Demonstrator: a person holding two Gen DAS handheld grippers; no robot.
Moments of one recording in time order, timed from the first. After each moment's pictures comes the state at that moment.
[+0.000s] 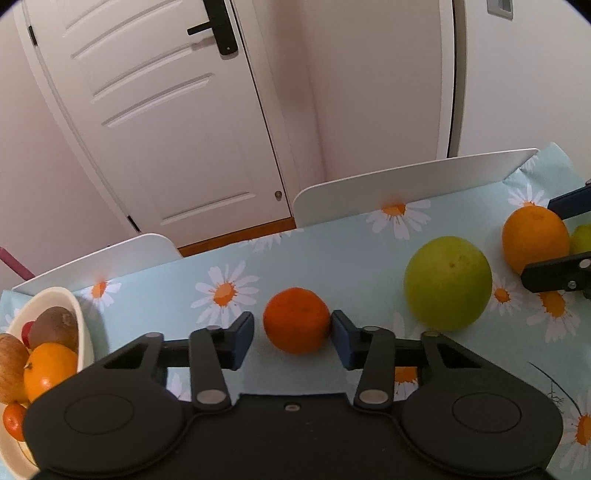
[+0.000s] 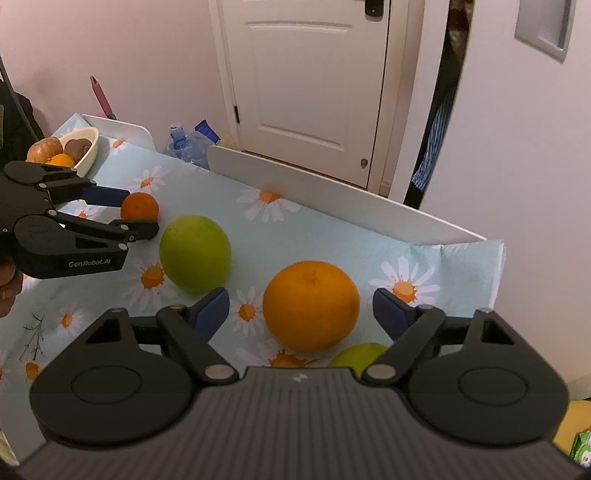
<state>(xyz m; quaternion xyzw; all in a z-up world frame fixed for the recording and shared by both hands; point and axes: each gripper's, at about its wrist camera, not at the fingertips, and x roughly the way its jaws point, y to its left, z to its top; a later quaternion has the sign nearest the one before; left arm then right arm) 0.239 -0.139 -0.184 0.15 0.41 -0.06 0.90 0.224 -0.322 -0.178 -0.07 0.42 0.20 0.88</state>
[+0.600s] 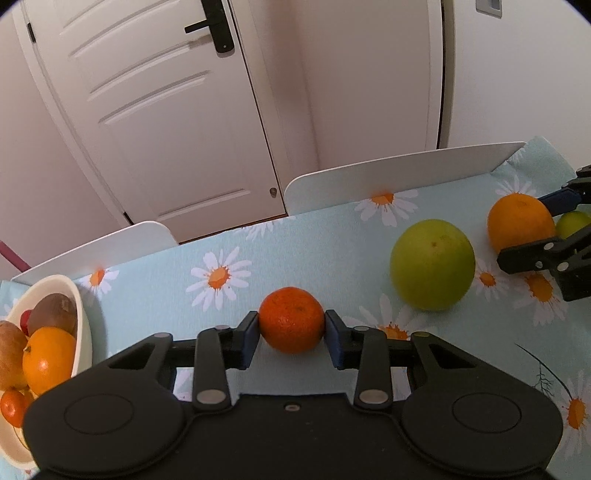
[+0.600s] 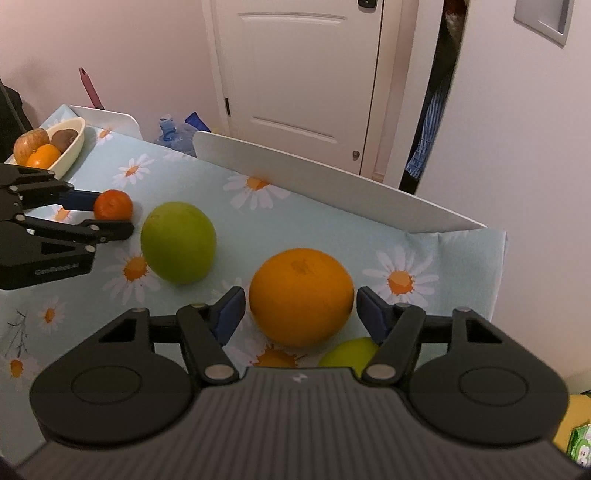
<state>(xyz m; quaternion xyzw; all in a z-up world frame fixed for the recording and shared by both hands) 0.225 -0.136 -0.184 0.14 0.41 -0.07 0.90 0.227 -0.321 -0.188 -0.08 0.42 0.18 0.88</state>
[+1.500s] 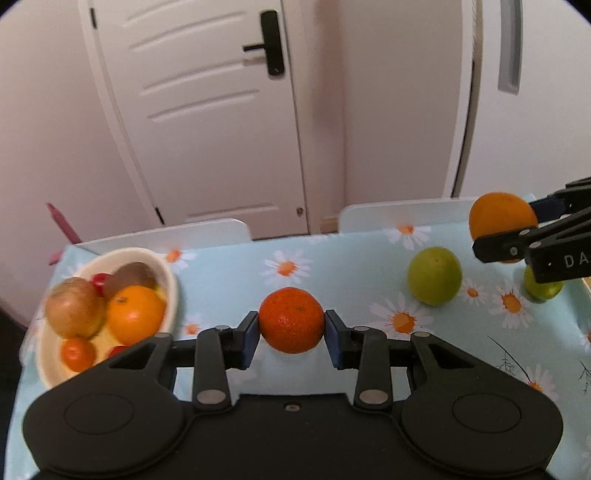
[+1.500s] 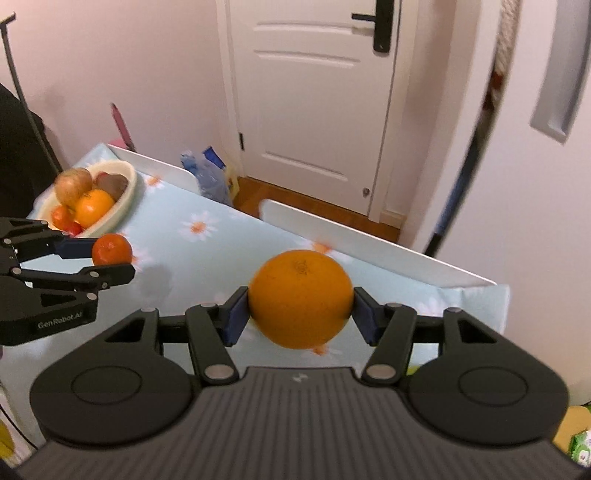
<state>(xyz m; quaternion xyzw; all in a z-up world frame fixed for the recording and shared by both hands) 0.159 -0.087 -0.120 0.08 0.37 -0.03 0.92 0.187 -0.260 -0.111 -0.06 0.38 0.20 0.90</state>
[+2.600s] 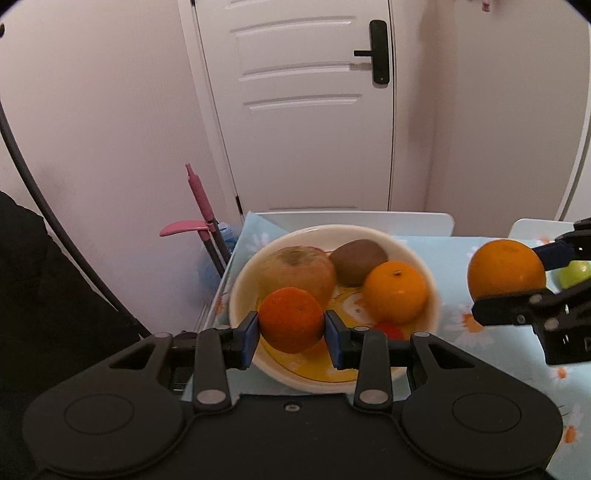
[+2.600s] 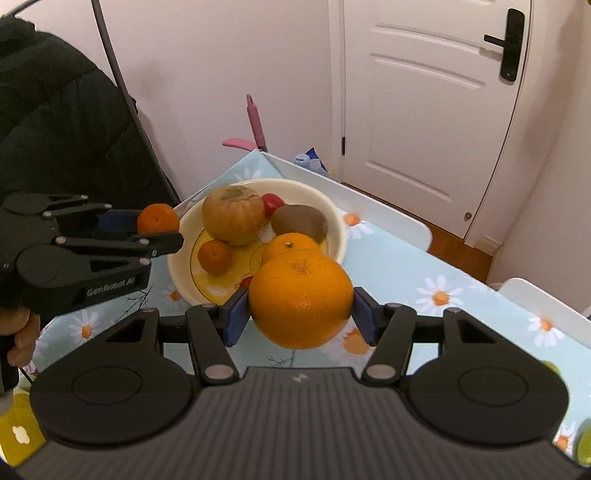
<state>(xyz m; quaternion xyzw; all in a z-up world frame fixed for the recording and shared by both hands) 0.148 0.130 -0.103 0.06 0.37 0.04 0.93 0.173 -0.021 -0.101 -0.09 0.38 0.29 0.87</state>
